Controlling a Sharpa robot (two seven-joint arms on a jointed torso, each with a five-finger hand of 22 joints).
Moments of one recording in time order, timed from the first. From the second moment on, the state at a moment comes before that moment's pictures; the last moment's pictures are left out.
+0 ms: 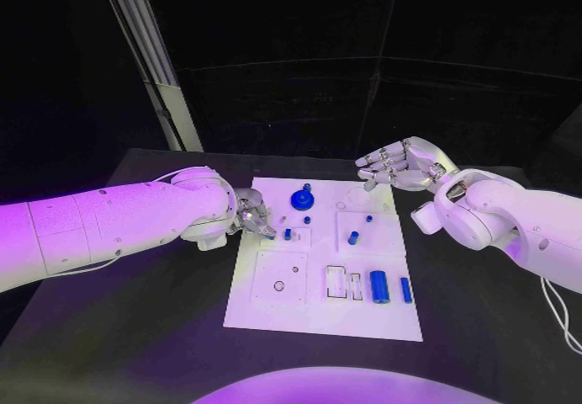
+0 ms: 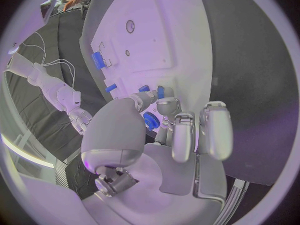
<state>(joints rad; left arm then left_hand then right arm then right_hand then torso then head) 1.33 -0.71 -0.22 1.44 -0.98 0.07 -0.51 1.15 -0.10 0.62 0.14 0.22 0.82 0.05 0.81 0.45 1.28 -0.03 1.11 0.87 1.47 -0.08 1.57 1.31 0.07 1.47 0.03 1.38 1.31 1.11 -0.86 0.10 1.46 -0.69 -0.24 0.24 1.53 -0.05 0.00 0.27 0.32 0.99 0.20 0.07 0.07 1.22 0.13 0.07 0.07 1.30 0.06 0.08 0.31 0.17 1.02 0.17 0.42 0.29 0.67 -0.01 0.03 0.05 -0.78</state>
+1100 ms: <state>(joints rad) 1.33 -0.68 -0.22 1.40 -0.98 0.10 -0.52 1.02 -0.13 0.66 0.08 0.23 0.87 0.03 0.82 0.43 1.30 -0.04 1.12 0.88 1.47 -0.09 1.57 1.31 0.07 1.46 0.02 1.38 1.31 1.11 -0.85 0.10 1.45 -0.69 -0.24 0.24 1.53 -0.05 0.00 0.26 0.32 0.99 0.20 0.07 0.07 1.22 0.13 0.07 0.07 1.30 0.06 0.08 0.31 0.17 1.02 0.17 0.42 0.29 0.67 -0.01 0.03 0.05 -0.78</state>
